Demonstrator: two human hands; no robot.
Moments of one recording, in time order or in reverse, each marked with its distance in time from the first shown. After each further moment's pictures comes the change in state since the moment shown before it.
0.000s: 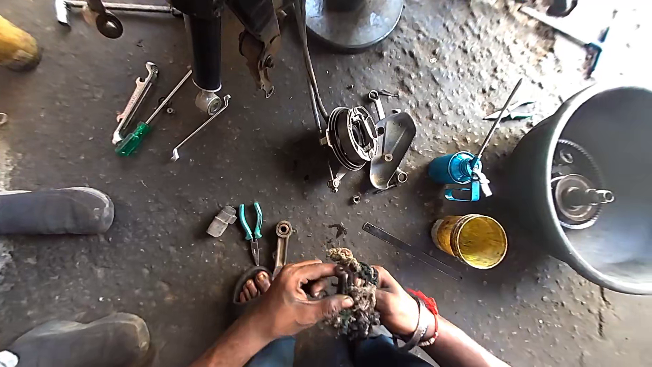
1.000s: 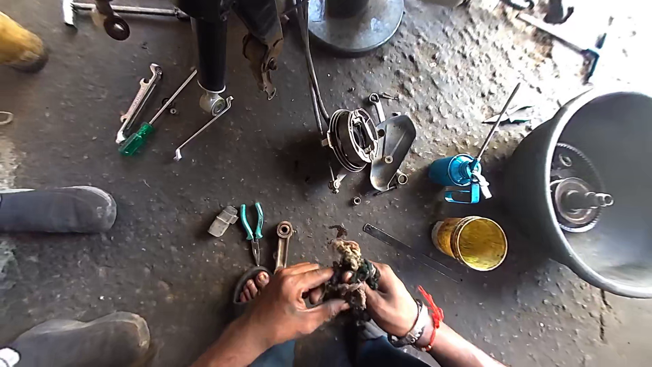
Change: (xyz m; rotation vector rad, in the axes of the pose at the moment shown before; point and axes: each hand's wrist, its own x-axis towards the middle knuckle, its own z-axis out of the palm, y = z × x) left_hand -0.007 0.001 -0.007 0.338 -0.005 0.134; right_hand 0.007 -0.002 0.004 -0.605 0.133 -0.198
